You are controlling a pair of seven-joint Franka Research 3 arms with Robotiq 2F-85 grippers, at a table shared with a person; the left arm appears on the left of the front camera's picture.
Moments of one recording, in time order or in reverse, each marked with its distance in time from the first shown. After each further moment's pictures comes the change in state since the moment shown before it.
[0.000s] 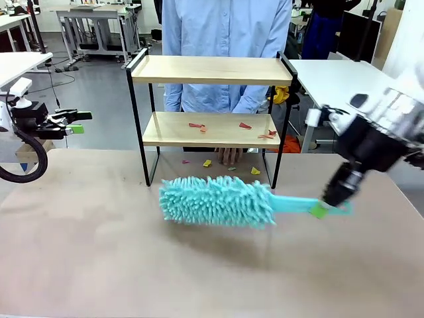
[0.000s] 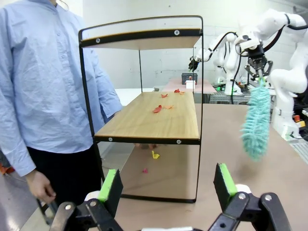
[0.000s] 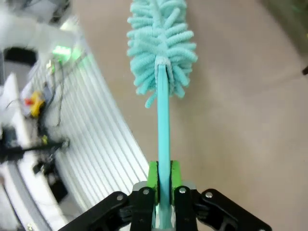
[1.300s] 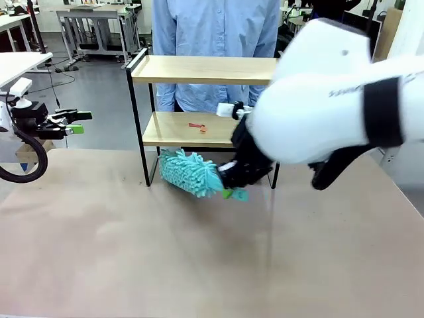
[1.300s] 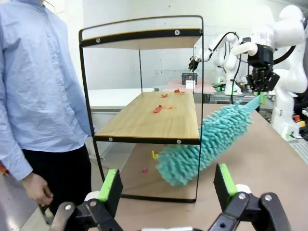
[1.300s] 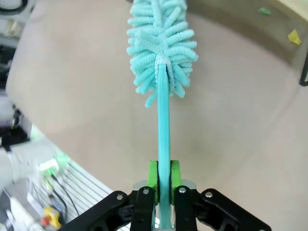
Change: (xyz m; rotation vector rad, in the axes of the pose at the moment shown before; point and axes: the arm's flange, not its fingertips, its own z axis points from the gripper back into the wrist) left arm 0.000 0.000 0.000 0.000 0.000 0.000; right arm 0.134 0.055 -0.095 -0.222 -0.104 -0.464
